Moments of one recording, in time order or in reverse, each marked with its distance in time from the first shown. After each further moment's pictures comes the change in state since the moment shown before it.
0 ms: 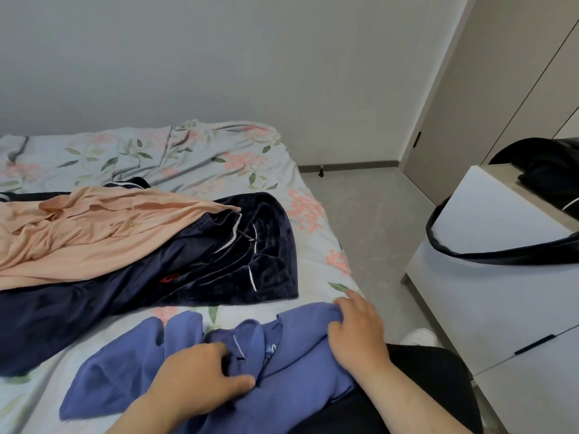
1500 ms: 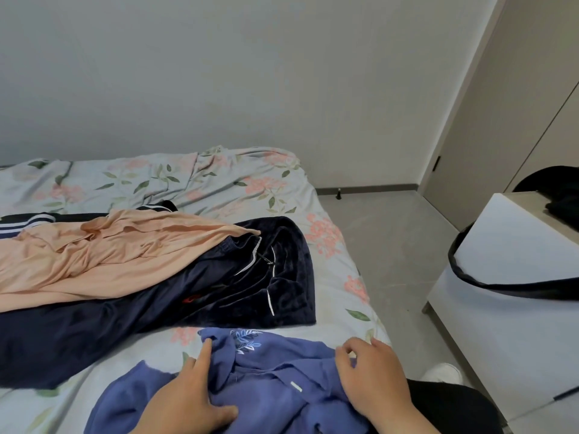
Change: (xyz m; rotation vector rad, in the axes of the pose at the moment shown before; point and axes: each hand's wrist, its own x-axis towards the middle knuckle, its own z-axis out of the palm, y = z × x) left_hand -0.004 -0.042 0.001 -0.109 0.019 -0.184; right_hand -0.015 -0.015 -0.011 -0.030 0.027 -0.070
